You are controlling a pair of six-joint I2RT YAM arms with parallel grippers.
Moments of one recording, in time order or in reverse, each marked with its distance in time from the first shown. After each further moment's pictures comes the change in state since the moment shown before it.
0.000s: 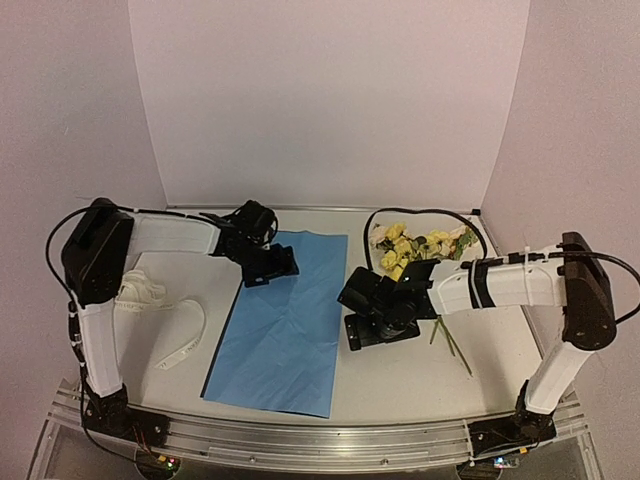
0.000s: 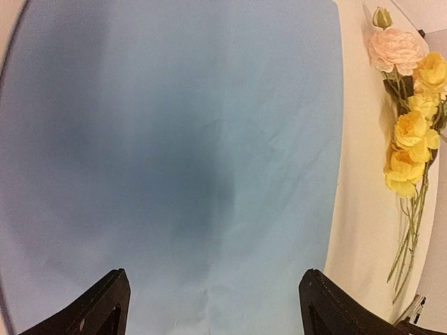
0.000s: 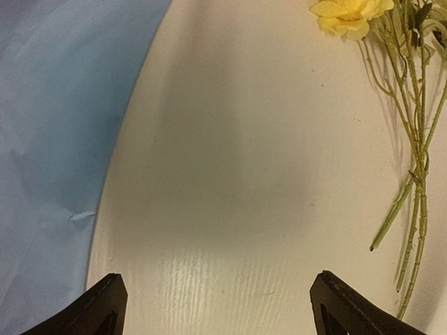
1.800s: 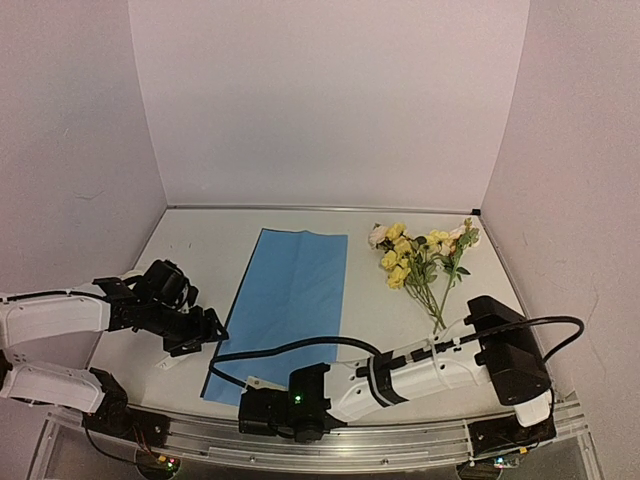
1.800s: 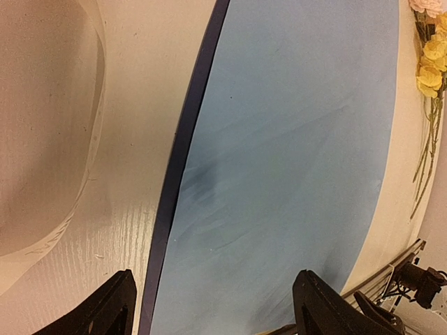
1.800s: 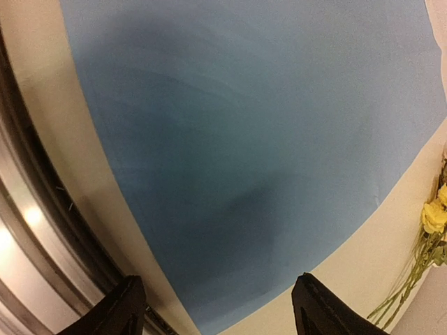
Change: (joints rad) left arm 0.033 -0.883 -0.851 -0.114 0.079 -0.120; right arm 0.511 0.435 0.455 -0.163 0.138 -0.482
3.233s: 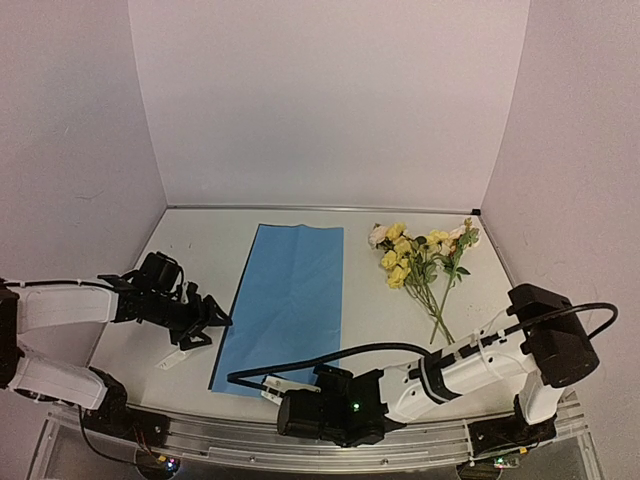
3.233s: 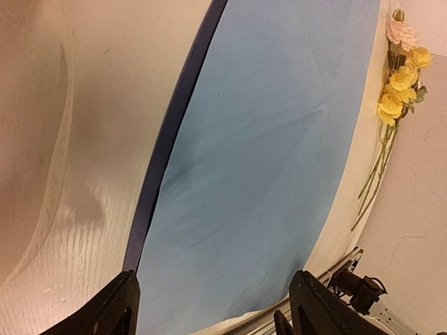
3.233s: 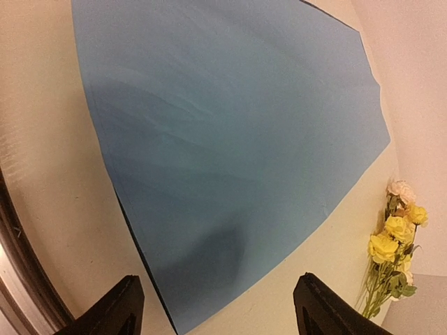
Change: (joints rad) left arm 0.158 0.096 -0.020 0.179 0.236 -0.077; right arm 0.008 -0.229 -0.430 0.466 0.217 -0.254
